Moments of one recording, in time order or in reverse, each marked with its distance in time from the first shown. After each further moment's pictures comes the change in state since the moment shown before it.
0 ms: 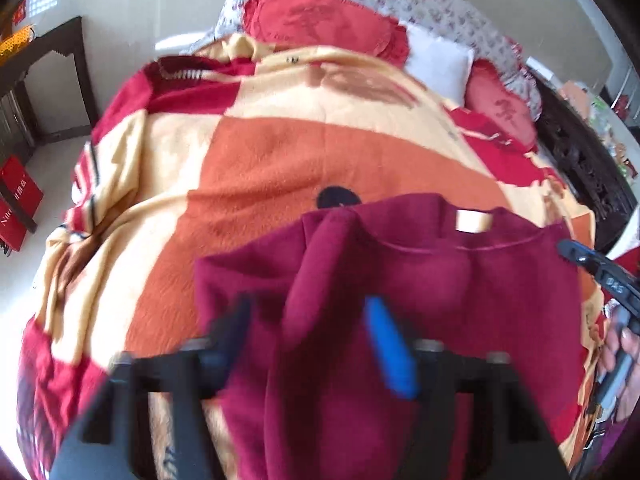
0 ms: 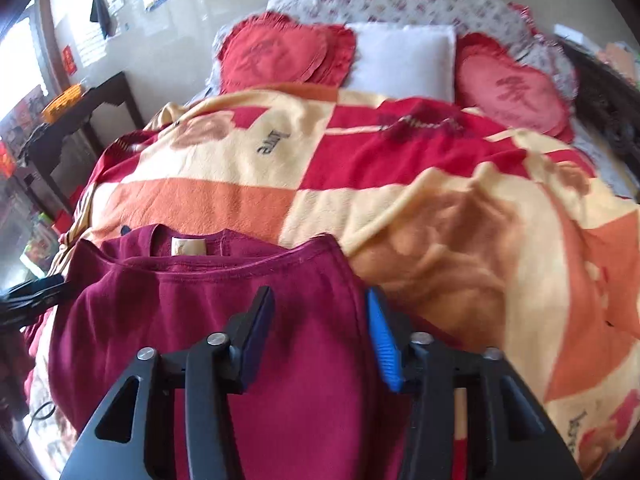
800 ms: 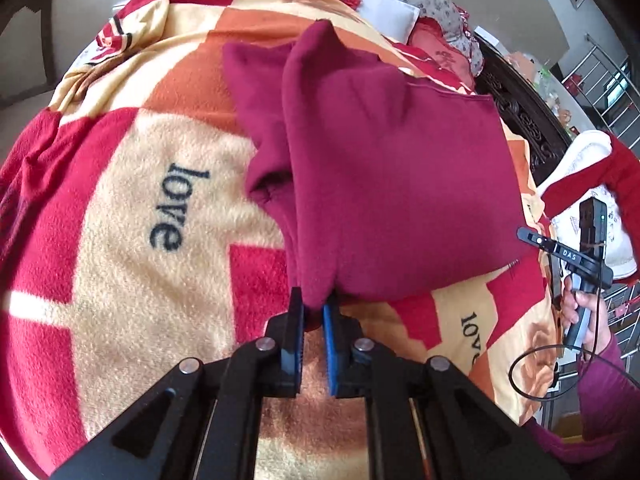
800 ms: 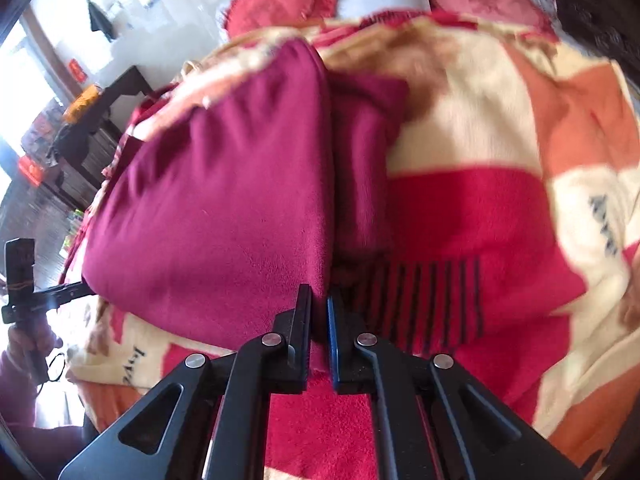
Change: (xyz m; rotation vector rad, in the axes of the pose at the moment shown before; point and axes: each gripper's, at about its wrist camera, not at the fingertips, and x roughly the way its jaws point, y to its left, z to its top) left arm -0.062 0.042 -0.158 0.045 0.118 -0.240; right arm -0.058 -0.034 -0.158 0.138 0.128 0.144
